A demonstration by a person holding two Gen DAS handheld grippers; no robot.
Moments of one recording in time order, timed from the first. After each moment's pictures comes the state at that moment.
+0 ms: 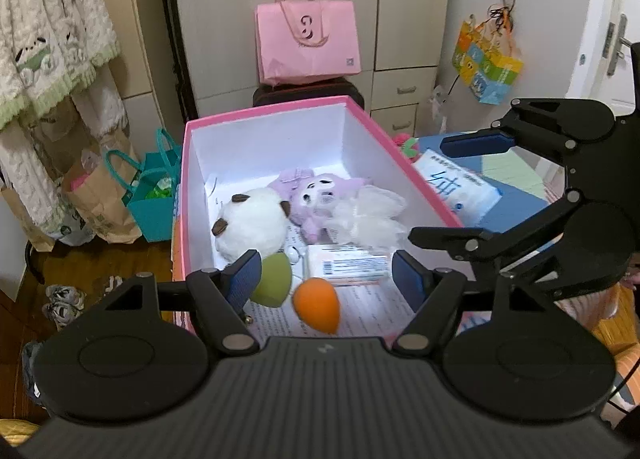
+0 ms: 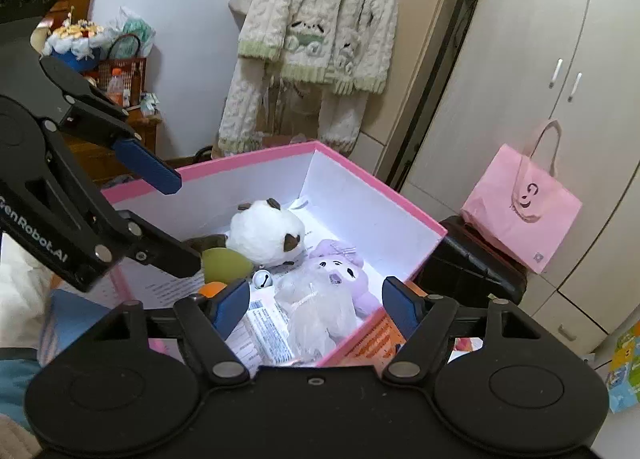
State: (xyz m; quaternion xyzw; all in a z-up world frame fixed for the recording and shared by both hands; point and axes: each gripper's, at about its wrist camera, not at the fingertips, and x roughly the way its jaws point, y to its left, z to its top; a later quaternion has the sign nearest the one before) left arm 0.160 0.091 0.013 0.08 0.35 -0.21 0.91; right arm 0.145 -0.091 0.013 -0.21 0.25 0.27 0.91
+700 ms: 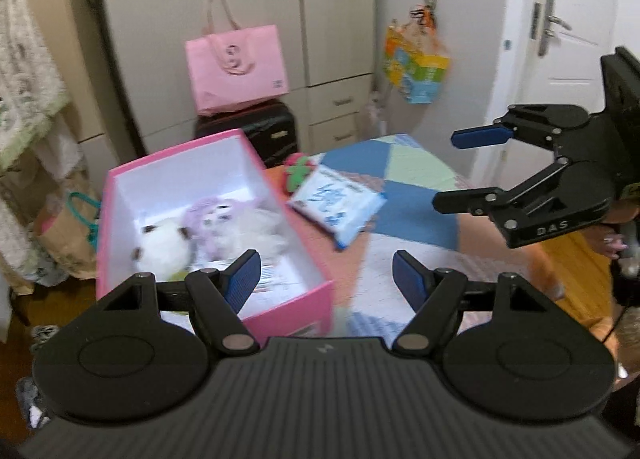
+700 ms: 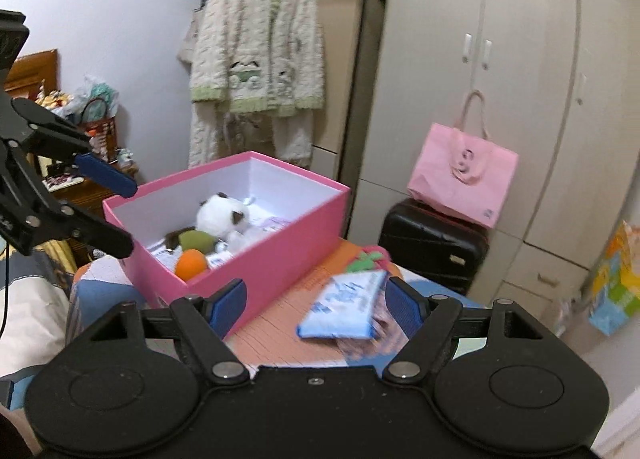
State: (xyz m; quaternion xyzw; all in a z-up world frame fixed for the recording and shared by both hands) left arm 0.088 0.012 0.049 0.11 0.32 -0.28 0.90; right arm 0.082 -0.236 0.021 -0.11 0.23 0.23 0.94
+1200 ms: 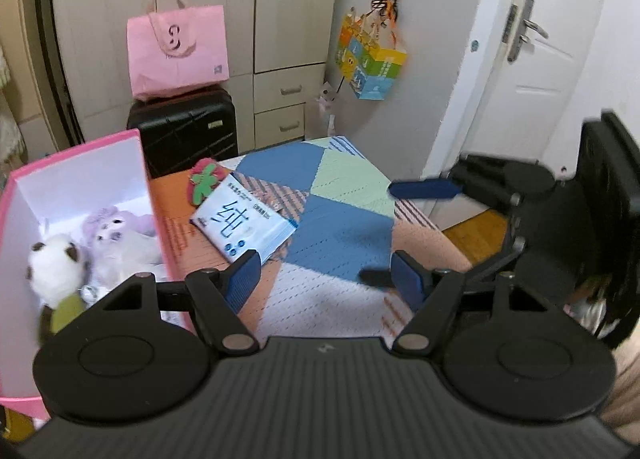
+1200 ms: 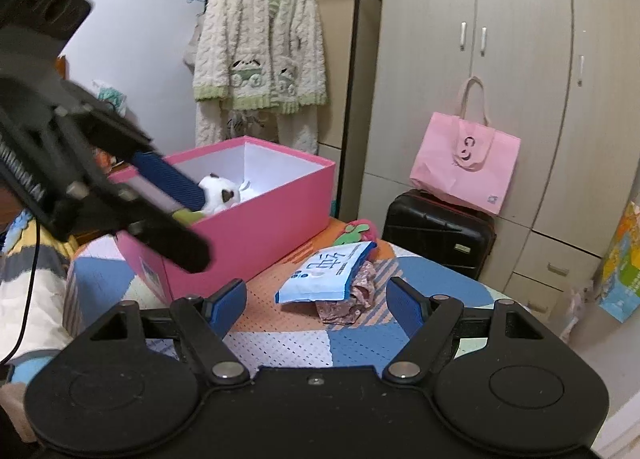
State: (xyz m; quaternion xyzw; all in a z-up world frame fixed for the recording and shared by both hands) left arm 0.126 -0.076 0.030 0.06 0.36 -0.33 0.87; right arm 0.097 -0.265 -0.020 -0.10 0.23 0.26 0.93
